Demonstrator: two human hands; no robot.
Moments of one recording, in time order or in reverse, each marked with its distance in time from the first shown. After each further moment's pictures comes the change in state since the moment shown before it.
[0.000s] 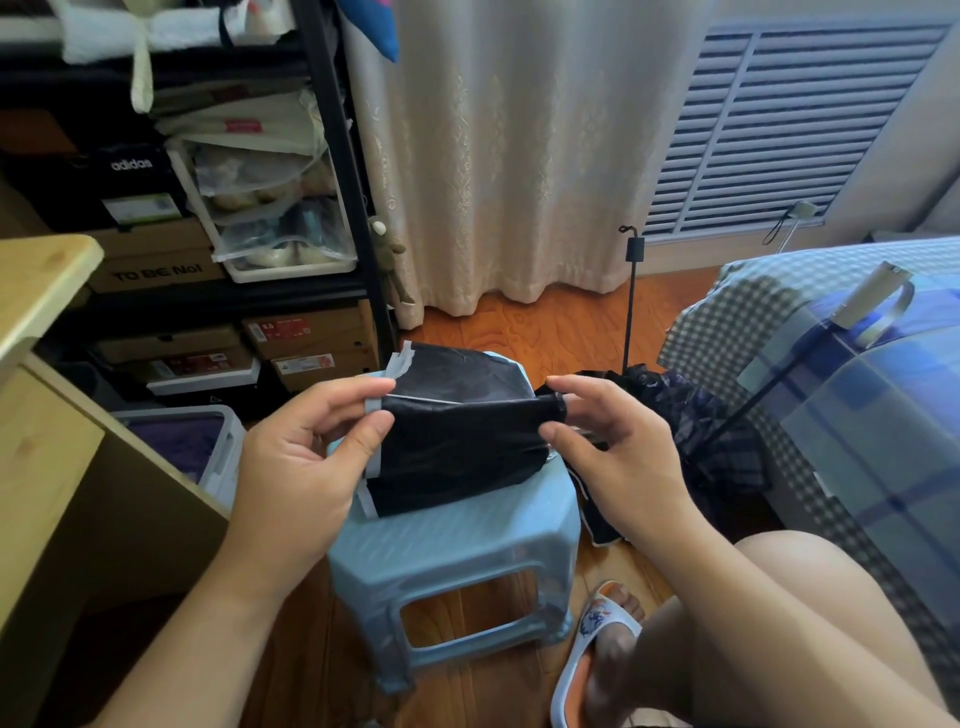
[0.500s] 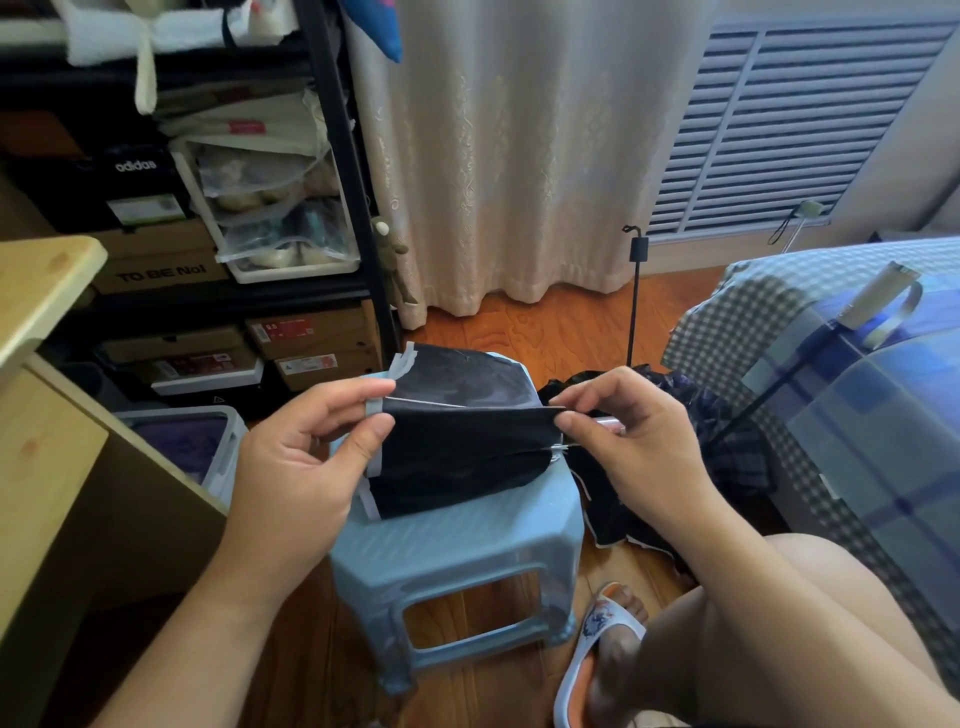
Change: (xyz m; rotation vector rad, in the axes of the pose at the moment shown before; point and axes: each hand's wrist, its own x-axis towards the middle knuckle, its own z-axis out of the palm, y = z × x) left_hand -0.001 0.004 -0.003 0.039 0.003 0.018; right_hand 0.013 0.003 -0.013 -0.012 0.001 -0.024
